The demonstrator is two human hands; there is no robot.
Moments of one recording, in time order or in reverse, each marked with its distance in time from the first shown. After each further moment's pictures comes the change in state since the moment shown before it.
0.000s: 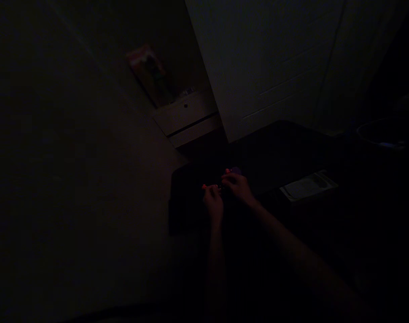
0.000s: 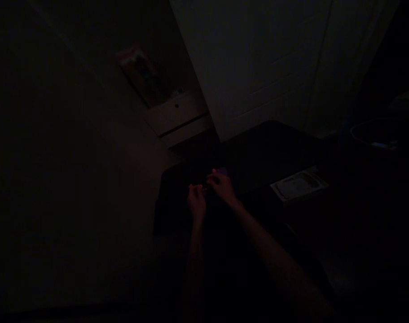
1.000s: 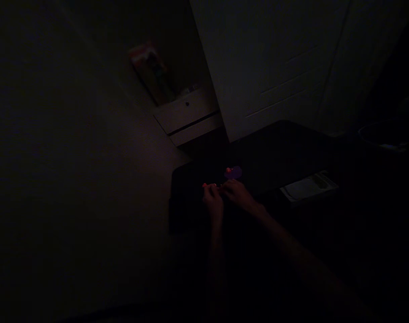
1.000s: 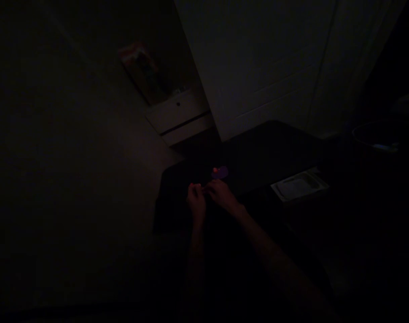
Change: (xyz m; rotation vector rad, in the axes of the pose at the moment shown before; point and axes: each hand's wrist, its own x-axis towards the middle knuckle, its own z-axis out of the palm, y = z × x) left_hand 0.005 -0.002 0.001 -0.049 0.053 -0.038; right_hand -0.016 -0.003 0.000 -0.381 -0.311 -0.268
